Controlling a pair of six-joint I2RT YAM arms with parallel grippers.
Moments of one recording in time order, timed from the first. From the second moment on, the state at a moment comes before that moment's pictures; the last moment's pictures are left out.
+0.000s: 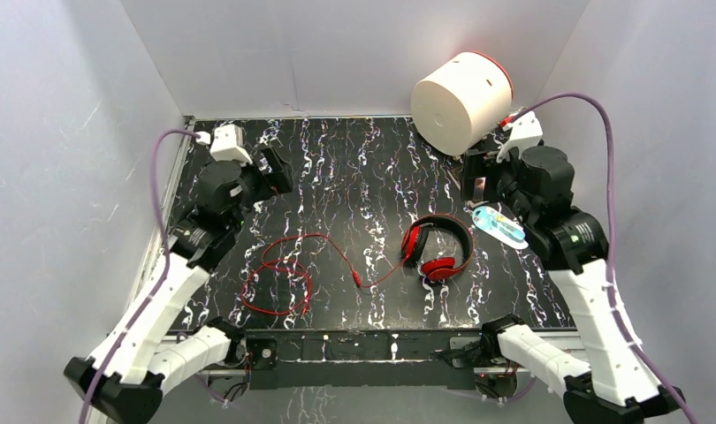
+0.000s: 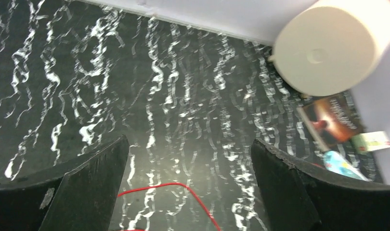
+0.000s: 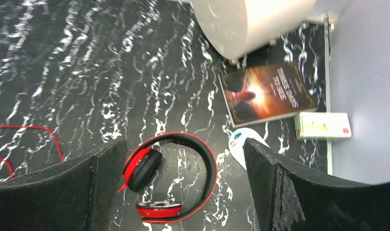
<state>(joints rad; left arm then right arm) -0.49 0.92 1.09 -0.40 -0.33 -0.44 0.41 0.90 1.33 -0.75 0.15 0.03</state>
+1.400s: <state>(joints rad) -0.18 1.16 0.88 0.03 0.20 -0.28 -0.01 1.26 0.65 -0.56 -0.18 0.74</state>
